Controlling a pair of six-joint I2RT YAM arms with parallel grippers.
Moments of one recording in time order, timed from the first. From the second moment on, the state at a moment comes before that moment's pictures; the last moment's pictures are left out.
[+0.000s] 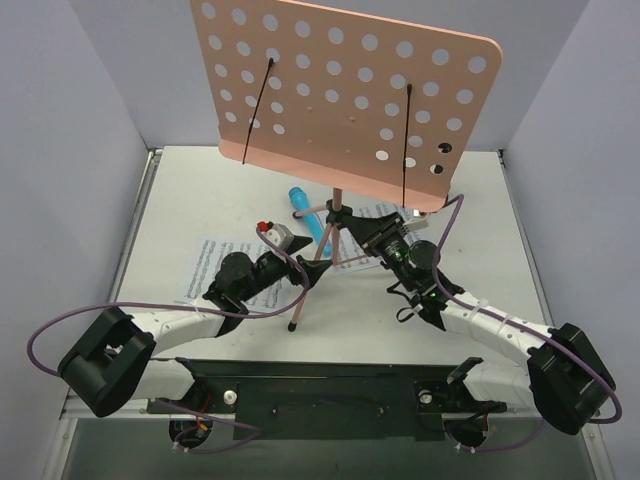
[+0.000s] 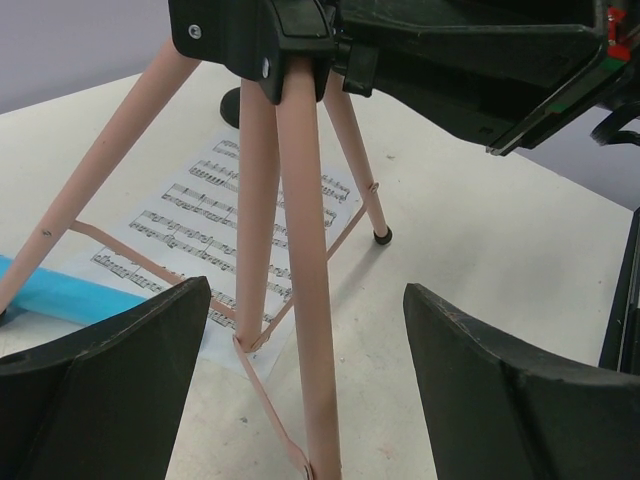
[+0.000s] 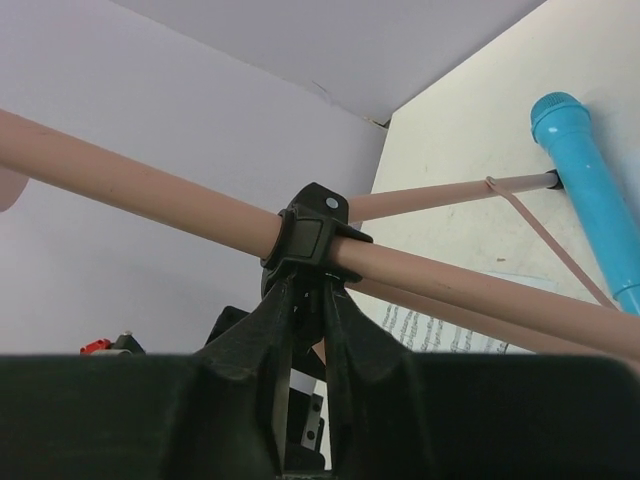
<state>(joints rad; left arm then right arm) -0.69 1.29 0.44 0.93 0.25 -0.21 0.65 1.16 0.50 0.75 0.13 1.08</state>
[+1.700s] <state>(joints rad) -0.71 1.33 0.44 0.92 0.27 -0.14 0.57 0.88 0.39 0.51 -0.05 1.10</state>
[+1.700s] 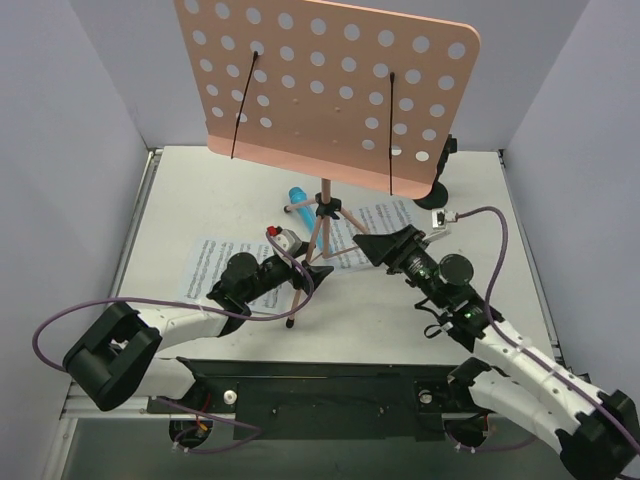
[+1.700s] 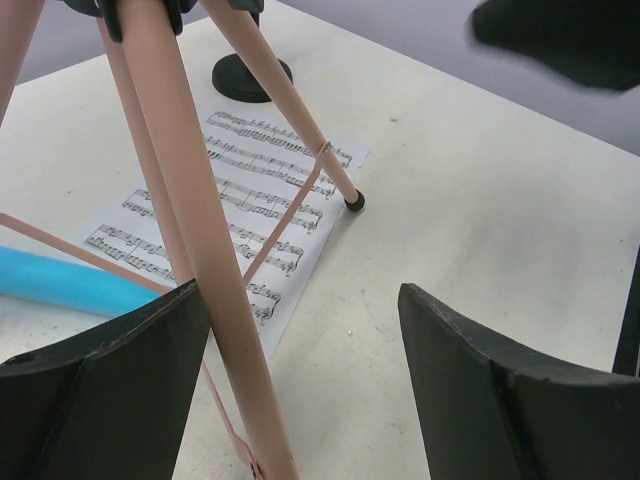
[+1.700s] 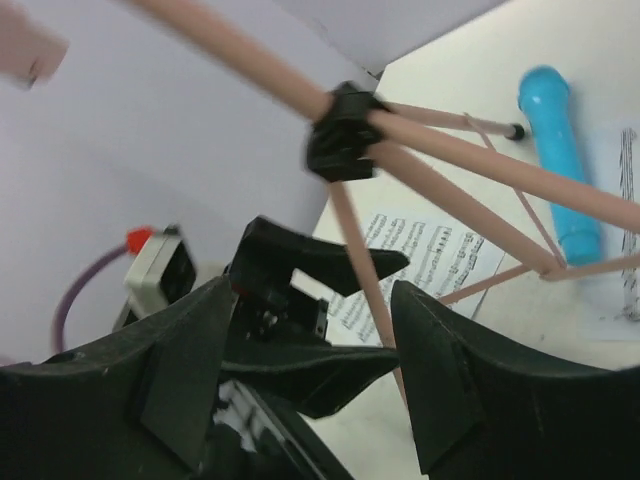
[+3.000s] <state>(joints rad) -0.71 1.32 0.46 0.87 0.14 -0.06 0.77 1.11 0.68 0.42 -0.06 -0.40</state>
